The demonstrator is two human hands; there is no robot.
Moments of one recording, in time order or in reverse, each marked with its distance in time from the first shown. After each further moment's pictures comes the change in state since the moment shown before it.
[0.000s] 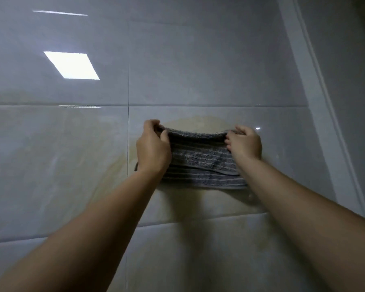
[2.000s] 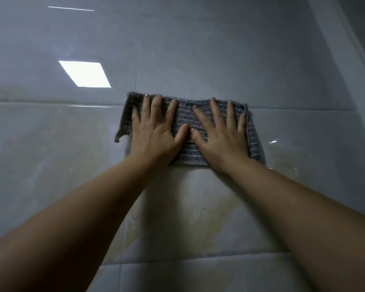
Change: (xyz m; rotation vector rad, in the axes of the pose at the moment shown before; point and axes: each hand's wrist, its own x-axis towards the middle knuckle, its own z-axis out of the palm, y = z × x) left_hand 0.081 -0.048 0.017 0.894 -0.013 0.535; right_hand 0.032 0.016 0.085 -1.059 -0.174 -0.880
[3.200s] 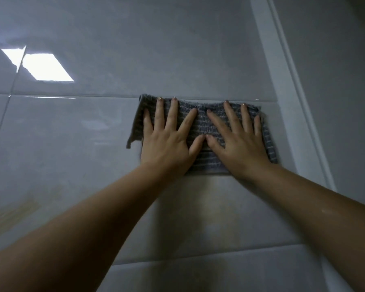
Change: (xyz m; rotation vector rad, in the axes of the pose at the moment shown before) left_hand 0.012 0.240 0.051 0.024 -0.054 0.067; right_hand -0.048 0.249 -0.014 -0.032 -0.025 -0.007
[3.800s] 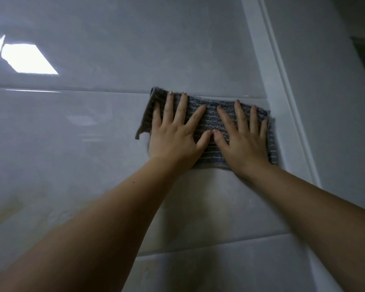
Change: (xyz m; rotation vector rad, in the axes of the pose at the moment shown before) left_hand 0.008 0.022 0.005 -0.059 0.031 0.081; right_hand -0.012 0.013 0.003 -0.010 0.008 0.165
